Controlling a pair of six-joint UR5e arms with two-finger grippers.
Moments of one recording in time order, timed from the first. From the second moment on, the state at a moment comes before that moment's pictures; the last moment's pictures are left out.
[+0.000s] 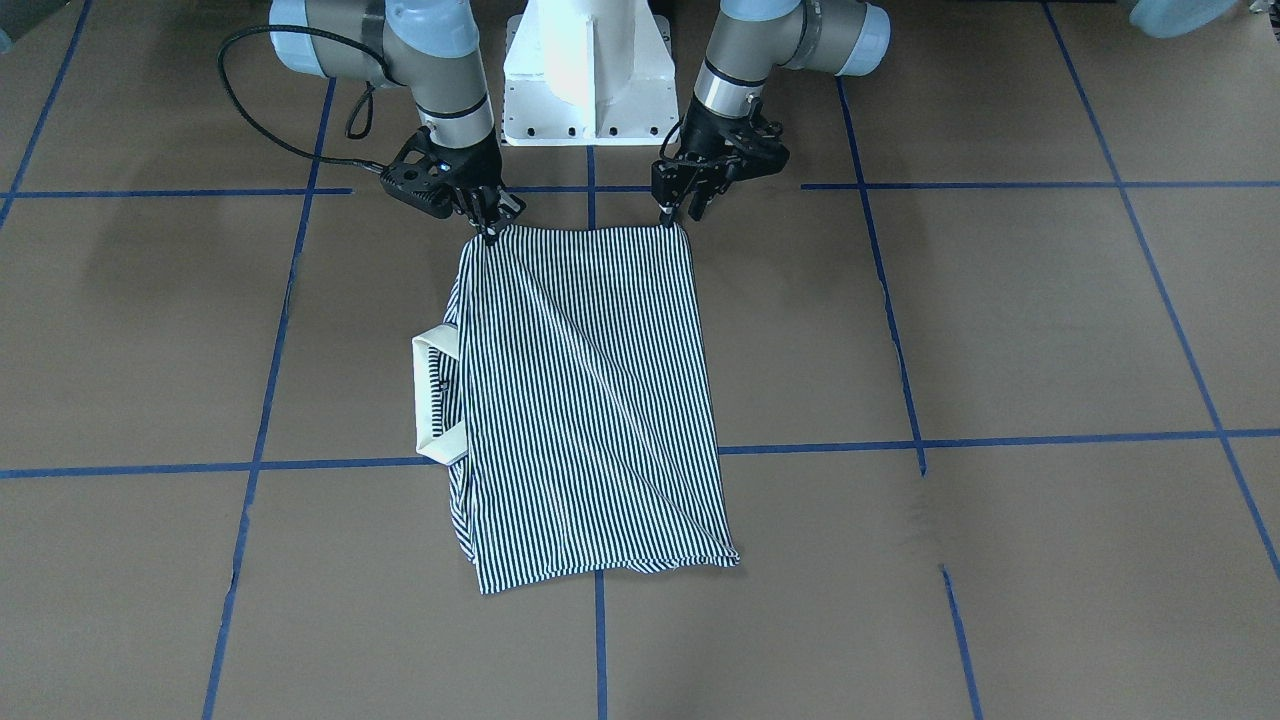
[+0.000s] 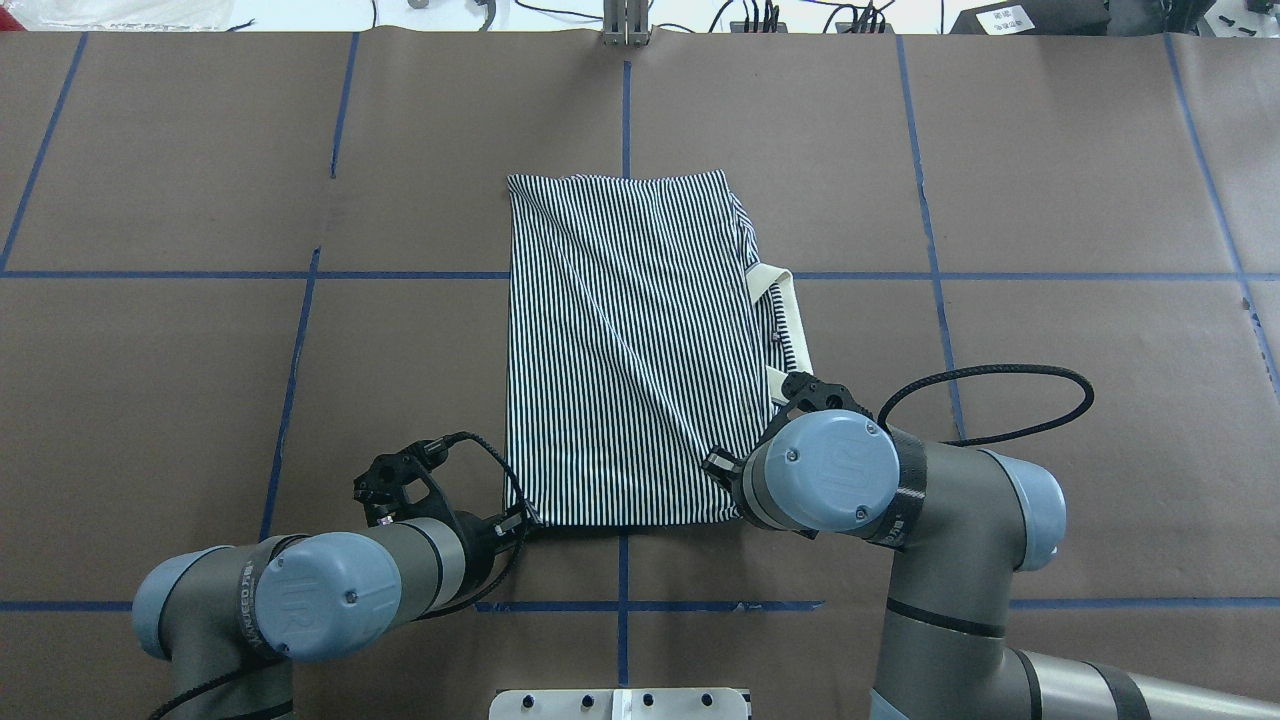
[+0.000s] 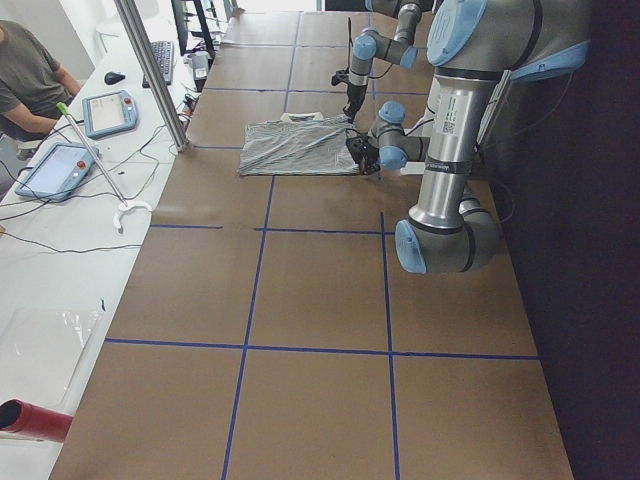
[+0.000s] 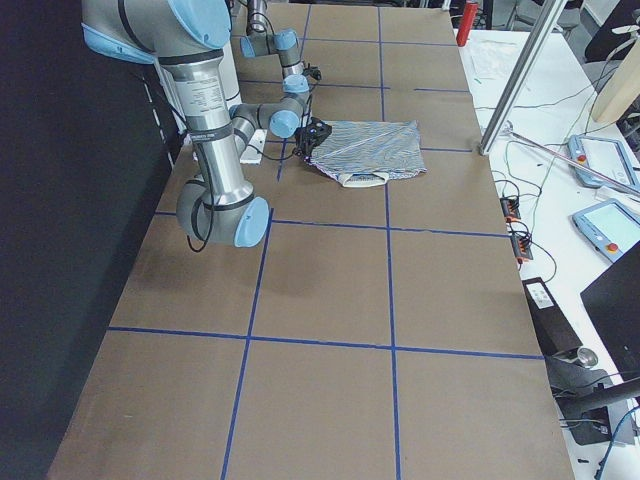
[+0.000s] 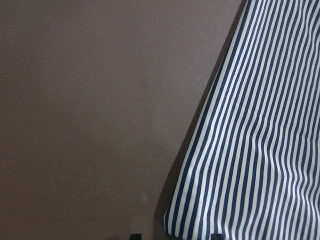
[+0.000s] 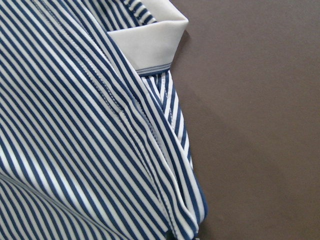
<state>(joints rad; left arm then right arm) -0.19 -1.90 -1.90 -1.96 -1.47 -1.93 0.31 -1.15 1.91 -1.54 1.68 1.94</state>
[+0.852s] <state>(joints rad) -0.20 -1.91 -1.89 -1.96 -1.47 -1.92 0.31 -1.15 1.91 -1.54 1.68 1.94</state>
